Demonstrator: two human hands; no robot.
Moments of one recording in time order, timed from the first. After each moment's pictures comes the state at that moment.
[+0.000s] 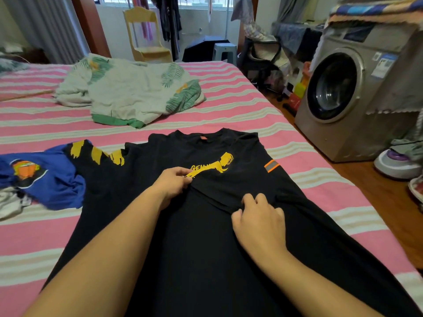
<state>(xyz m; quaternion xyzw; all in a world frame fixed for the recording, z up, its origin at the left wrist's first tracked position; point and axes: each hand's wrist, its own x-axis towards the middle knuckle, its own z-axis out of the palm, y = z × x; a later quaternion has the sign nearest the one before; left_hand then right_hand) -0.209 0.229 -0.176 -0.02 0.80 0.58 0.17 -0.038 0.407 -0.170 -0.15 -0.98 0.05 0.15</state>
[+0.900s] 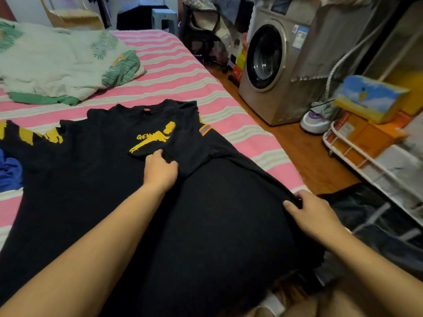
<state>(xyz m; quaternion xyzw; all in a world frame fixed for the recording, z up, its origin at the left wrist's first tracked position) -0.087 0.309 -0.162 0.01 0.88 0.47 0.09 0.163 0.565 -0.140 -0.36 -0.91 0.18 0.00</state>
